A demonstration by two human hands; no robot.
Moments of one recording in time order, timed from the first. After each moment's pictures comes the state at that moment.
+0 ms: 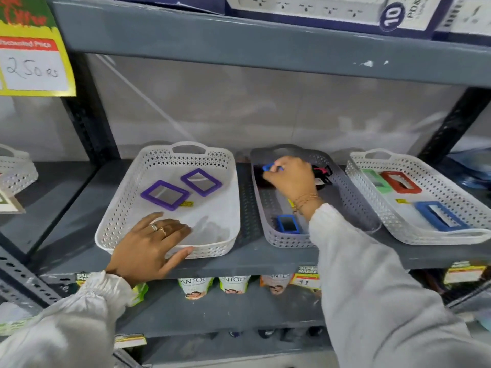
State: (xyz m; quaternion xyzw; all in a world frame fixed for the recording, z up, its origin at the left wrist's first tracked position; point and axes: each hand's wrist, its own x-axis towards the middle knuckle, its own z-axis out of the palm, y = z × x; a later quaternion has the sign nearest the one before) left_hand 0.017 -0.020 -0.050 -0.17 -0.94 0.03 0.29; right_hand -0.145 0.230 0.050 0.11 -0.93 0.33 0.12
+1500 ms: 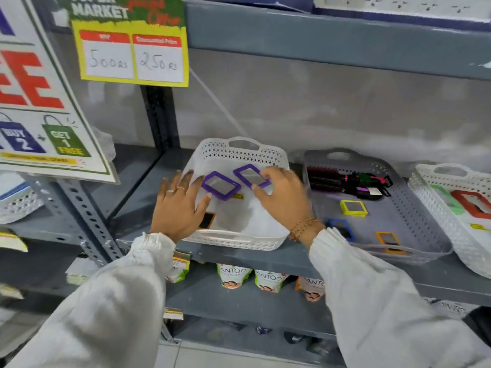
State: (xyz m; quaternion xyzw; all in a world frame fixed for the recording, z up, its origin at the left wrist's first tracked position) left_hand 0.014 -0.055 -0.028 0.16 -0.96 -0.05 0.21; right_hand -0.081 0.143 0.026 0.33 -0.89 0.29 0.14
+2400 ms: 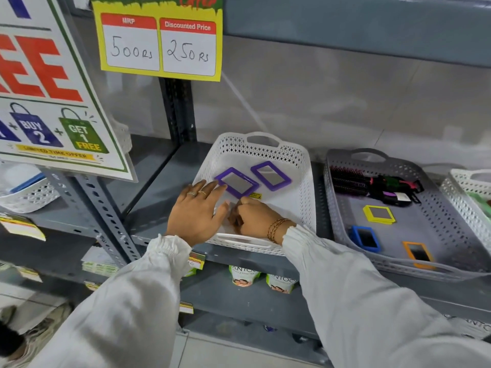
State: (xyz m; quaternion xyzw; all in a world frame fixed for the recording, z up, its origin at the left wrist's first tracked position) left_hand 0.014 -0.059 -0.037 0.13 -0.98 -0.07 0.17; right_hand -0.083 0.069 -0.024 0.48 -0.86 0.09 -0.16
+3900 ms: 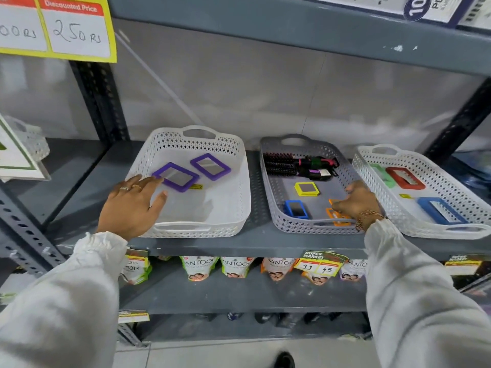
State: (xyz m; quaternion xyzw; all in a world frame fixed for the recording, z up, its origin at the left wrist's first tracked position) left_hand 0.011 -0.060 -0.038 0.12 -0.97 -0.06 0.18; right_hand -0.159 0.357 -0.001 -0.07 -0.97 0.25 0.00
